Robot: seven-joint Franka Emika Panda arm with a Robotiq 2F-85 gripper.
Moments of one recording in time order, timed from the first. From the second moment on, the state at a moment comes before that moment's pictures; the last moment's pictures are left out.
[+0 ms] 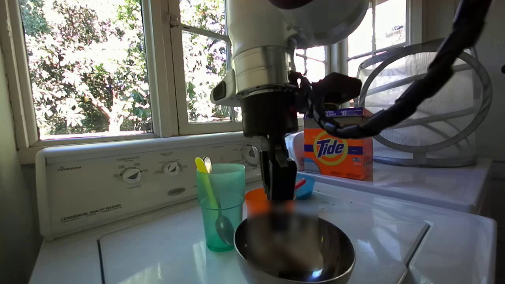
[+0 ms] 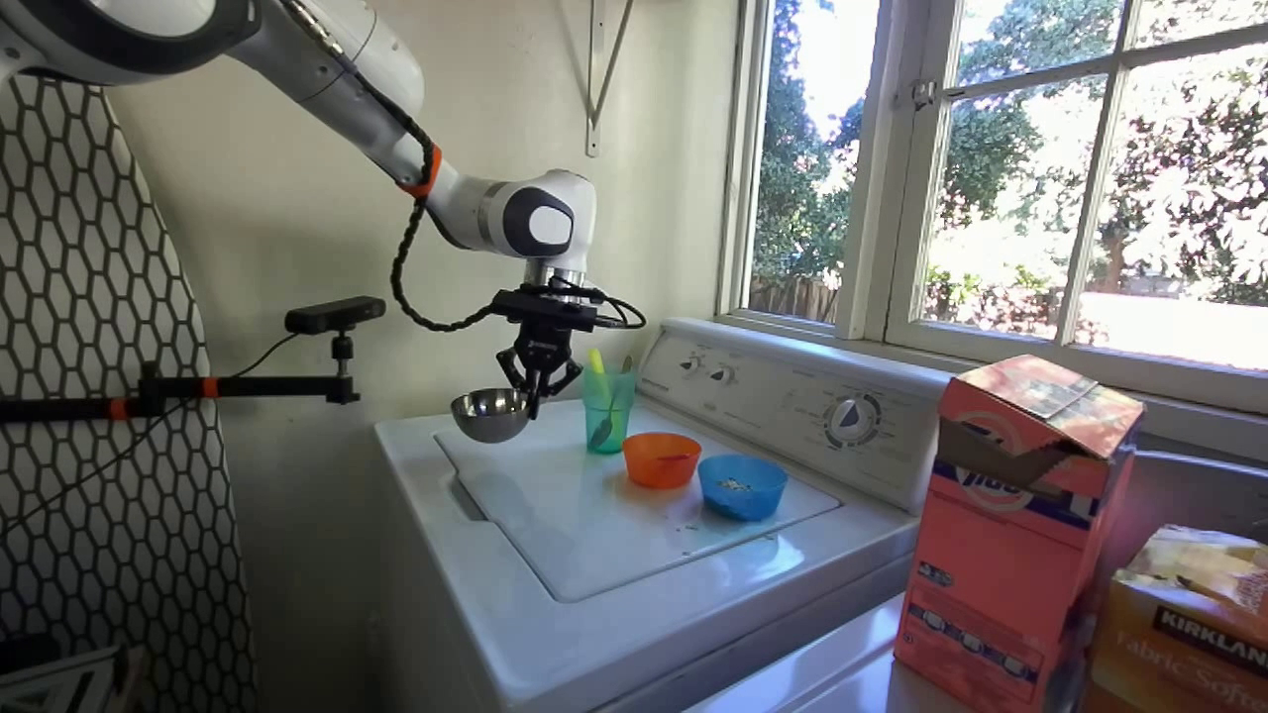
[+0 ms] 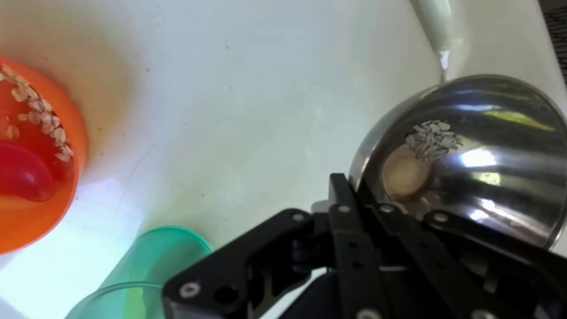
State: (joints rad) arm 0.16 0.25 0.22 -1.82 0.00 1.98 -0.62
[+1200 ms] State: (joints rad) arm 0.17 0.34 0.23 -1.77 -0.07 1.97 -0.57
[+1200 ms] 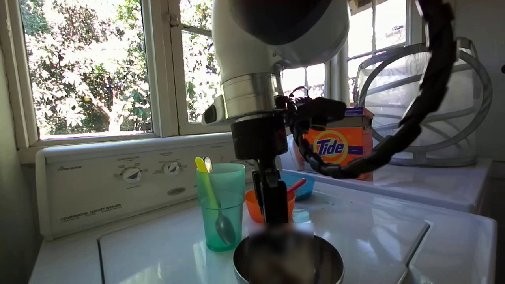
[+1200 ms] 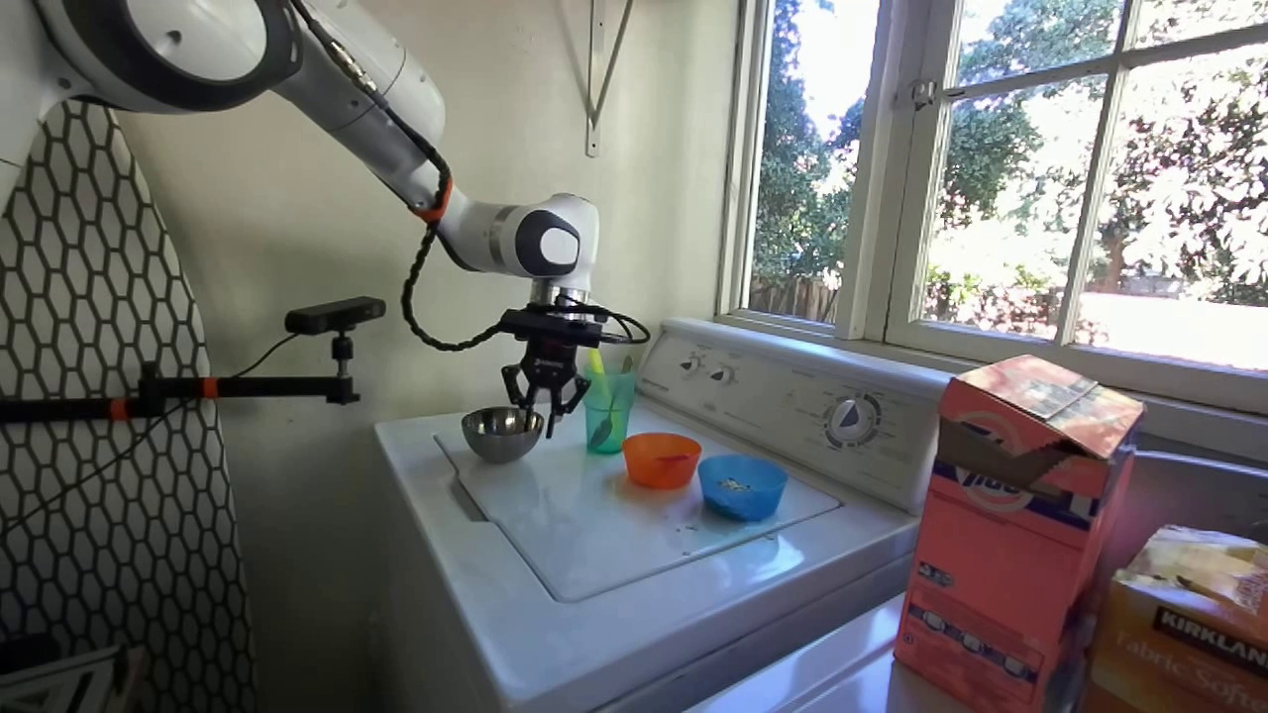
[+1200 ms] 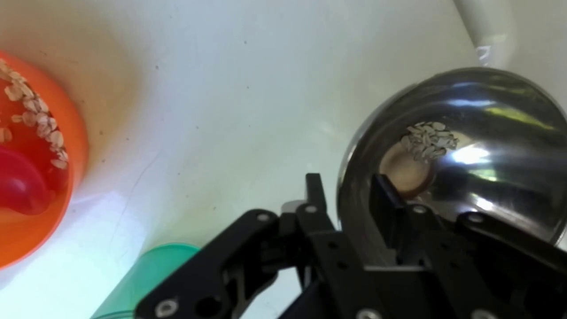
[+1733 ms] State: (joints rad) arm 0.17 0.32 0.23 -1.76 -0.07 1.97 -0.57
